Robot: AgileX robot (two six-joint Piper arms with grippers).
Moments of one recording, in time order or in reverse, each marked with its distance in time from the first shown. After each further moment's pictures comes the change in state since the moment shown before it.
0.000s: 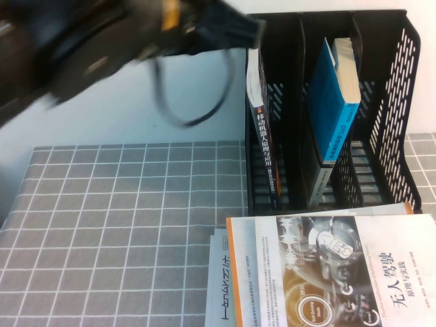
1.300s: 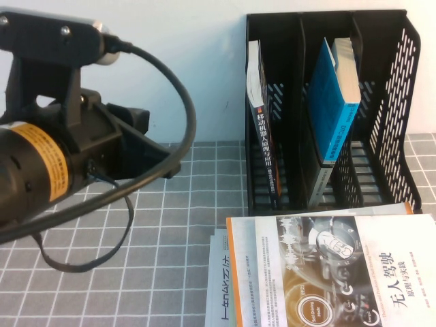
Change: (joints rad) right arm 0.000 0.000 0.271 0.125 -0.152 0.089; left arm 0.002 -0.359 0.584 0.103 -0.207 -0.227
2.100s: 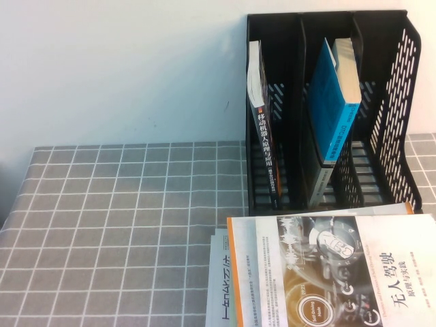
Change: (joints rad) right arm 0.000 0.000 0.000 0.000 0.000 0.010; left arm 0.329 -0.698 0.525 -0.447 0.074 0.527
